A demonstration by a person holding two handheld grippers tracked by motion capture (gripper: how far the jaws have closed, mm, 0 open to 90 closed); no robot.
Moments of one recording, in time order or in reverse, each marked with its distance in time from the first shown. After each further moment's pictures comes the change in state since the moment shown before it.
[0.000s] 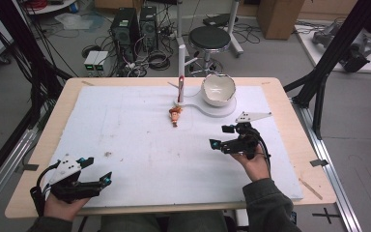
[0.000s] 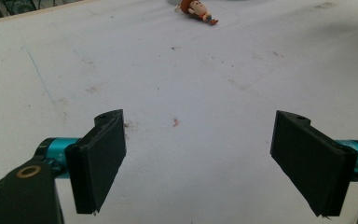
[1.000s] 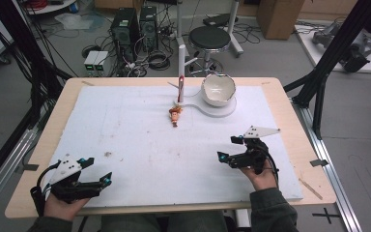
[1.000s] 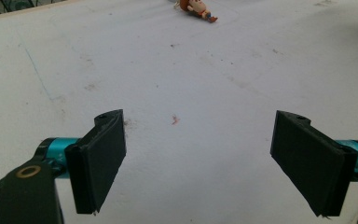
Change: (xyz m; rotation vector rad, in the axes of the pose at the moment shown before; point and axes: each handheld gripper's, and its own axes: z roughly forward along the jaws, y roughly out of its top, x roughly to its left) left arm 0.001 -0.001 0.000 0.010 -0.004 -0.004; right arm 0.009 -0.038 -0.020 -0.003 -0.071 -0.029
